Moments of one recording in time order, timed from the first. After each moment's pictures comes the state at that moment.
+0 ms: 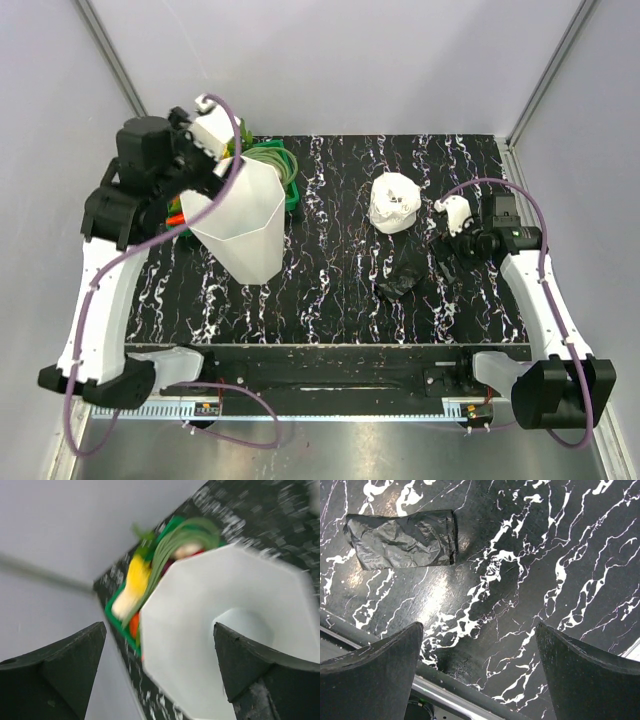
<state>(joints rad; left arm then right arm) -0.17 1.26 1.78 -0.96 0.04 0.51 0.01 1.11 0.99 -0.92 -0.29 -0.54</state>
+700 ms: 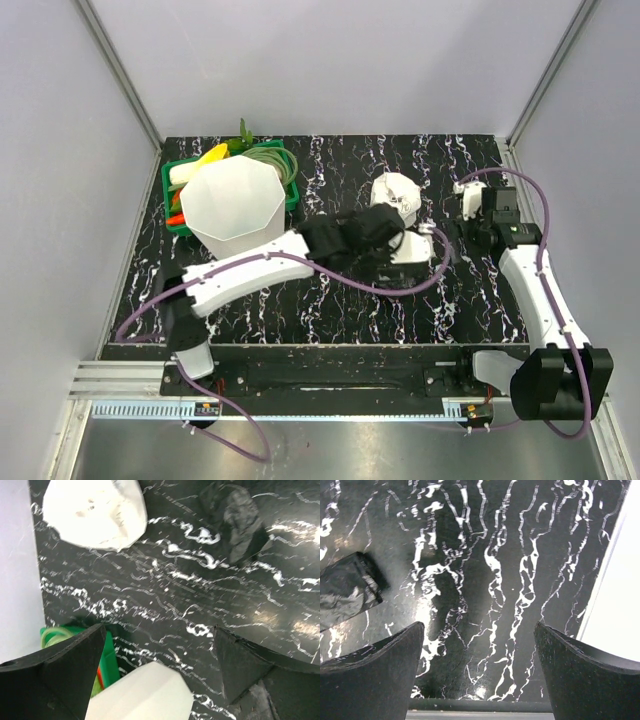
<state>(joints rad) -1.13 1.72 1.74 -0.85 -0.24 0.52 0.00 1.15 0.98 -0.76 0.03 -0.31</state>
